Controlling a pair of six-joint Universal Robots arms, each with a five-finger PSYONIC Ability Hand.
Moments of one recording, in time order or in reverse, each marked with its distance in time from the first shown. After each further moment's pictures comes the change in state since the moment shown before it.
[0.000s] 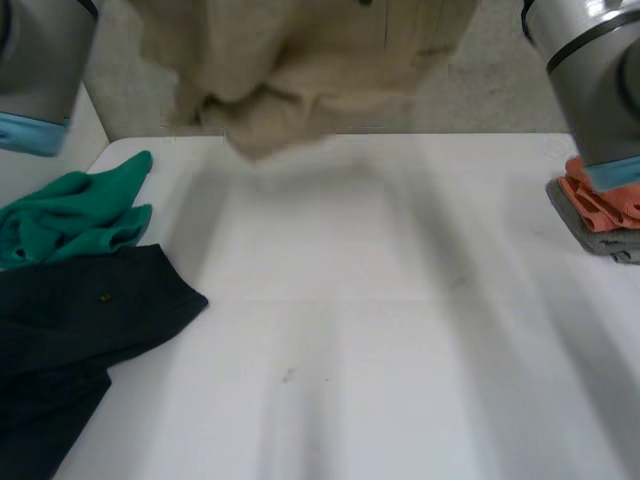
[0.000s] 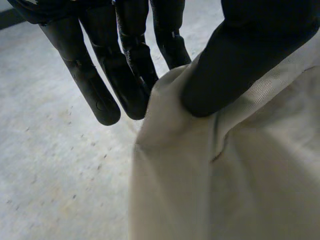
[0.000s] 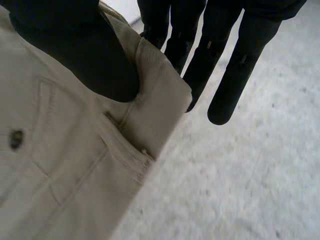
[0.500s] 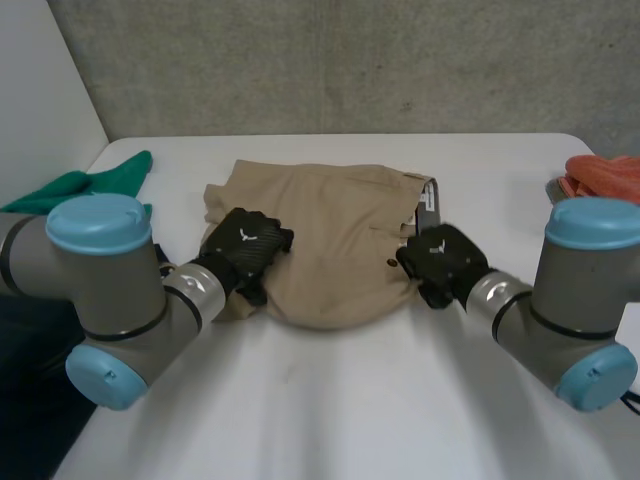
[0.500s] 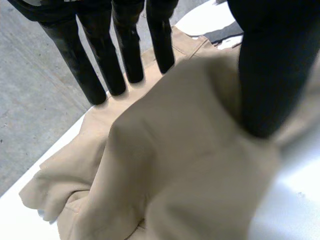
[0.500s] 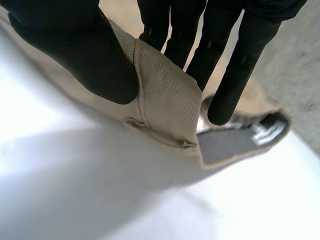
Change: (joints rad) left arm -0.062 -0.182 -0.690 -0.078 0.024 0.198; right arm -0.022 0.199 0.577 0.244 -0.062 -0.377; left_hand -0.708 -0.720 -0.707 -0.719 -0.696; right_hand 0.000 0.000 0.000 0.000 0.000
